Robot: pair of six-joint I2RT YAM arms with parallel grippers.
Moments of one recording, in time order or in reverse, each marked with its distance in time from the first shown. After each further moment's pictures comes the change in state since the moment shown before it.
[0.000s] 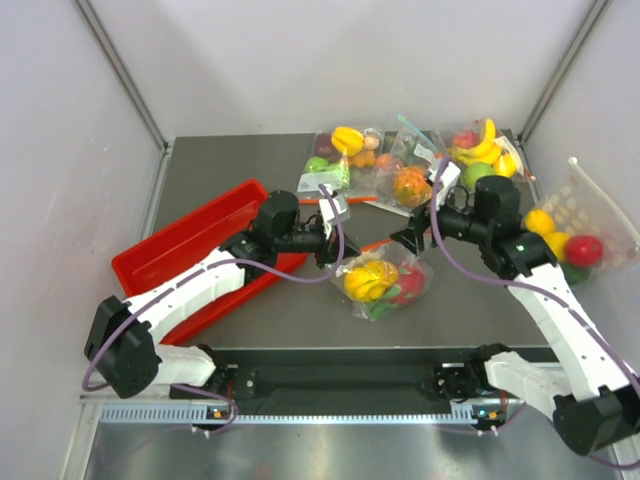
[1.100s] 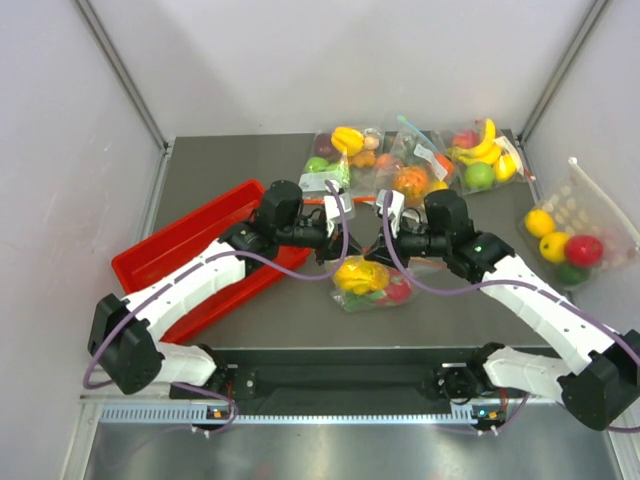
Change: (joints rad) left arm 0.000 0.027 0.127 -0.161 0.089 0.112; right arm 0.255 0.152 -0.076 0.078 -0.076 -0.111
